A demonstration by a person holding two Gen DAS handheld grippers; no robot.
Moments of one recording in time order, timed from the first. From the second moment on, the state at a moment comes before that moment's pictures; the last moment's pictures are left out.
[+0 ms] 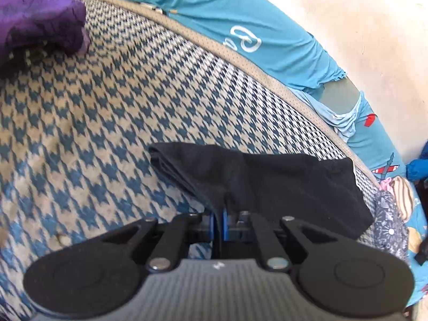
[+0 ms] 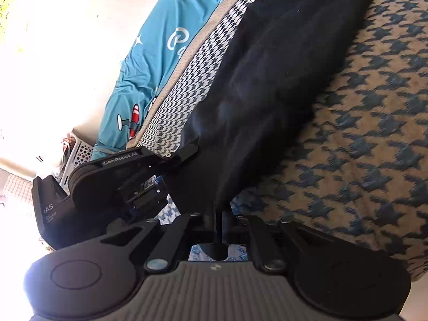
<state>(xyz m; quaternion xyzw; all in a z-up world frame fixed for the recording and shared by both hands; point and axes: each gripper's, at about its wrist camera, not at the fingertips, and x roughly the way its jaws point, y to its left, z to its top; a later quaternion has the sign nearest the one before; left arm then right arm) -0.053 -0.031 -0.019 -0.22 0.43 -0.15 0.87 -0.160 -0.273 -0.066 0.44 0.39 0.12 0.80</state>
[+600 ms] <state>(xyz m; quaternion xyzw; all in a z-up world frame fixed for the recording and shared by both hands) -0.051 0.039 0.001 -0.19 0.39 -0.06 0.90 -0.124 -0.186 -0.063 0.40 0.42 0.24 0.78</state>
